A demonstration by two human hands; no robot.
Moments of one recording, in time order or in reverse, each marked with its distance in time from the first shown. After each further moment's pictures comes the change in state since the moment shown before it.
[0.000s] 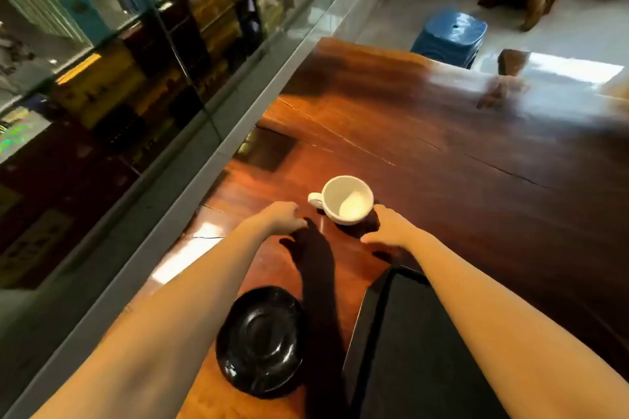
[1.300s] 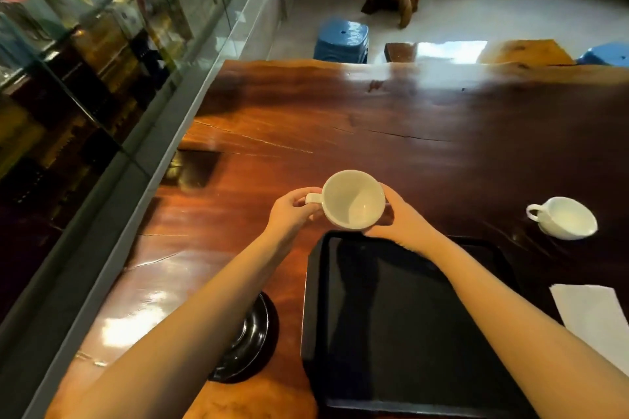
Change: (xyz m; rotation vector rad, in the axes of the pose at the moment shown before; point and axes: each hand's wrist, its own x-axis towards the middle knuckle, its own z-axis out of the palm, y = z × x) left_hand -0.083 0.134 0.047 -1.192 0.057 0.231; right_hand -0.178 0.072 0.002 0.619 0.439 -0.174
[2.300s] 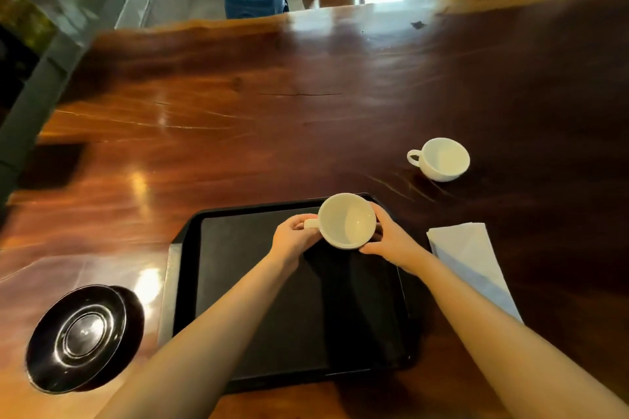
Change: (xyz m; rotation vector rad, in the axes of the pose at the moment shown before) left_hand -0.025 -0.120 0.245 0.093 -0.017 -0.289; right_hand -0.123 0.181 -0.134 0.228 0.050 0.314
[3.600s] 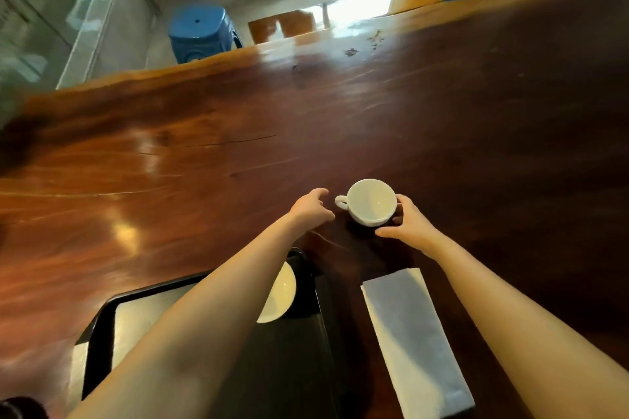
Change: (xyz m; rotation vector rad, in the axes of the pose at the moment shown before) left_hand 0.089 0.110 0.189 0.874 -0.253 0.099; right_hand 0.039 0.022 -0.201 -0.092 0.316 0.206
